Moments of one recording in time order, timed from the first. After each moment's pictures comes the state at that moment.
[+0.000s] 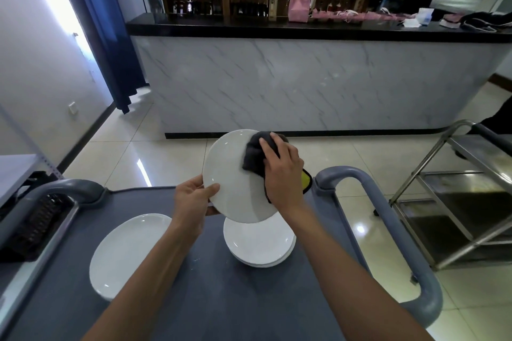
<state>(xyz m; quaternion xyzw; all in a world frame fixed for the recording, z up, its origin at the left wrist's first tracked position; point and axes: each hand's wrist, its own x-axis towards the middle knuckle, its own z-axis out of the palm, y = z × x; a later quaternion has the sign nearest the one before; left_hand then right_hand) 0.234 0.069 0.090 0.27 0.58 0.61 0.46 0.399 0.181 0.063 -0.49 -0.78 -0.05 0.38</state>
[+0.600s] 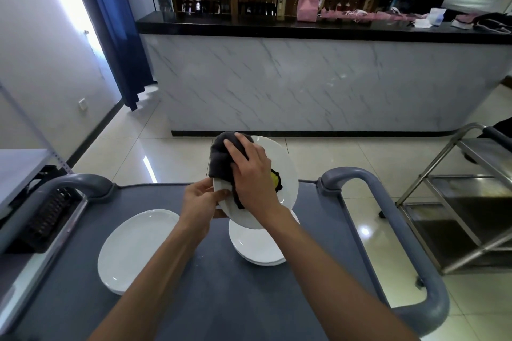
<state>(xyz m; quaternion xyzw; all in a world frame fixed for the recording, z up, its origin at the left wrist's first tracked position) 0.235 0.060 0.090 0.31 0.60 0.58 0.46 0.339 0.142 0.079 -0.39 -0.83 0.02 0.40</state>
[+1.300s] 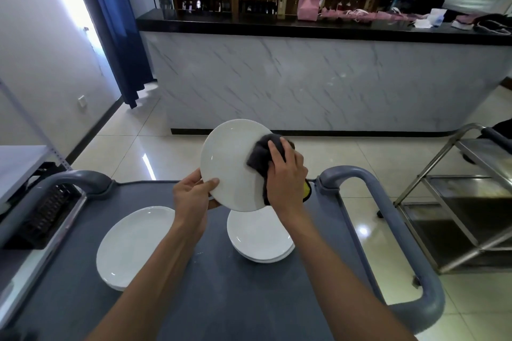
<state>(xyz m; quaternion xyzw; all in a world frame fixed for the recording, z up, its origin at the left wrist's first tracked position) 0.233 0.062 0.085 0.23 0.55 0.68 0.44 0.392 0.166 0.053 -0.54 -0.75 -0.02 0.39</state>
